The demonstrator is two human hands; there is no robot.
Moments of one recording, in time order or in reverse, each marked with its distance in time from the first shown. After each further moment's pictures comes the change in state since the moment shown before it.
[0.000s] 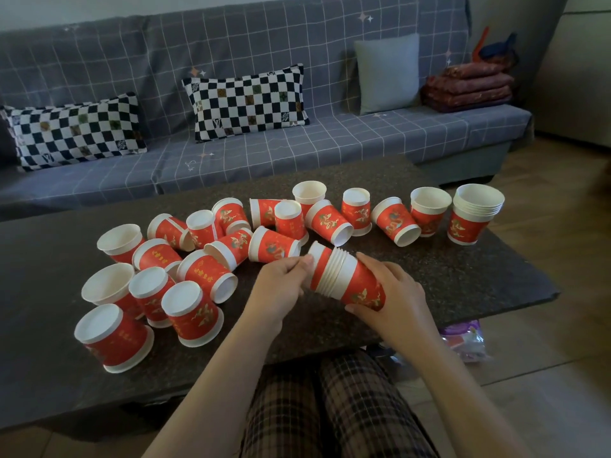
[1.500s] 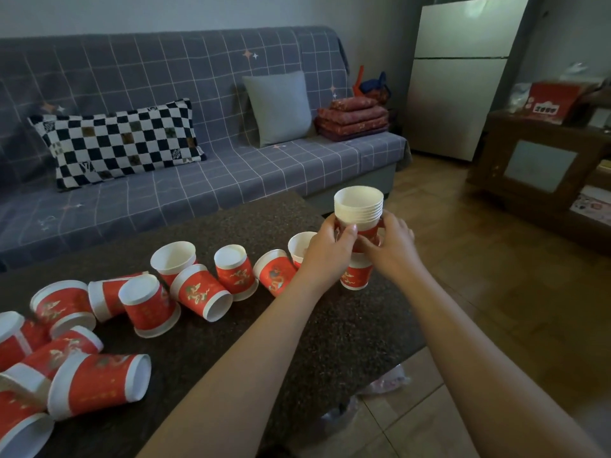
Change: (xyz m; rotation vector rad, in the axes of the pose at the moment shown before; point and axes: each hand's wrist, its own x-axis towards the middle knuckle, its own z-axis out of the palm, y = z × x) left_hand 0.101 0.123 0.233 -0.005 -0.414 0.387; right_hand 0.132 0.148 -0.137 0.144 0.367 0.365
